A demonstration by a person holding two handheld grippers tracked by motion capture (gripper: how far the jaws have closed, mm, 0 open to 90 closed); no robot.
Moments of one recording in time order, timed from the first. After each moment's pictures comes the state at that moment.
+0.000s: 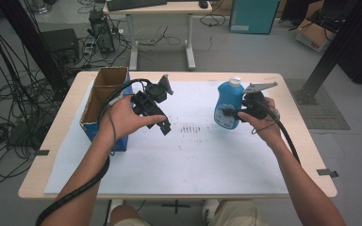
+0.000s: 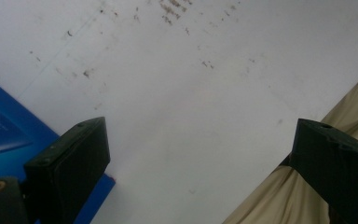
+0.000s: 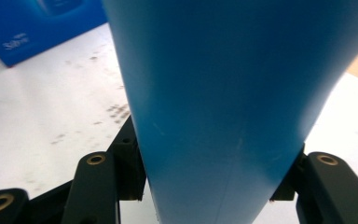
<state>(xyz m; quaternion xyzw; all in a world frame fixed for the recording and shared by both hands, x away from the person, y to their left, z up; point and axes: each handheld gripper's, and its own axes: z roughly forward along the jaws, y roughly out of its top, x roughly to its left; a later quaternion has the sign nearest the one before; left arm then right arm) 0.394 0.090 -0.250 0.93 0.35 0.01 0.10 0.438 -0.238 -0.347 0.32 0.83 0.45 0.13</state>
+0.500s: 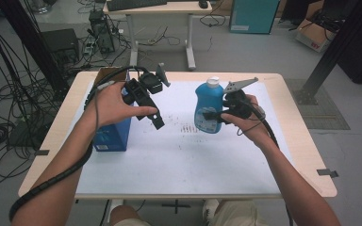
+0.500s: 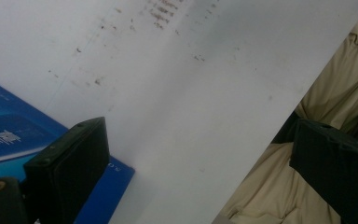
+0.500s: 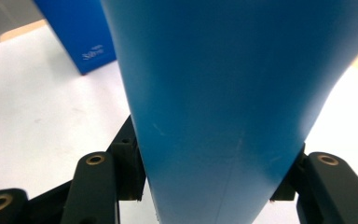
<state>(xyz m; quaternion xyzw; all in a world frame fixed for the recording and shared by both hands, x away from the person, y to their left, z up) 0.389 0.100 -0.210 0.96 0.28 0.01 0.10 0.420 -0.176 -0.324 0.25 0.85 0.46 0.08</state>
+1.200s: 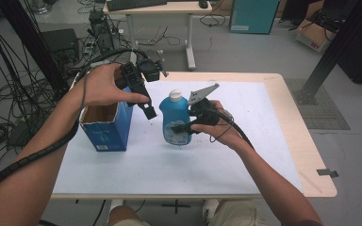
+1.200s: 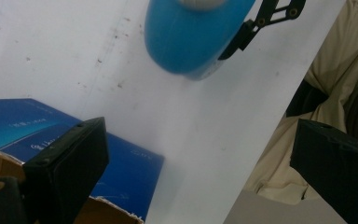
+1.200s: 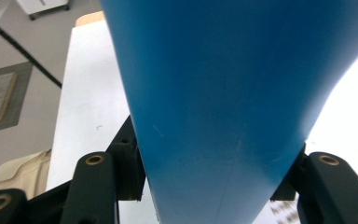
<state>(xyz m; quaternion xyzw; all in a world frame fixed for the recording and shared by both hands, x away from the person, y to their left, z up) 0.397 0.099 -0.177 0.98 0.20 0.02 0.07 0.412 -0.092 -0.341 0.13 0.88 0.46 0.01</state>
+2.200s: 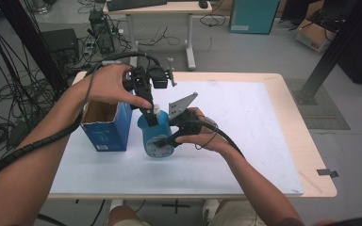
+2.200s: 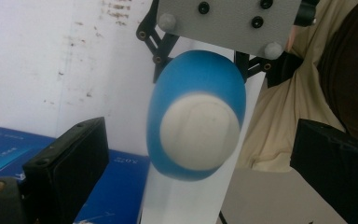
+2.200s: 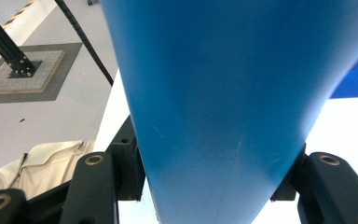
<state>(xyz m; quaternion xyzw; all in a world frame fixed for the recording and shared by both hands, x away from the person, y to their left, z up) 0.393 0.083 -0.187 0.99 0.12 -0.03 0.04 0.391 -0.045 -0.346 0.01 0.88 0.48 -0.03</state>
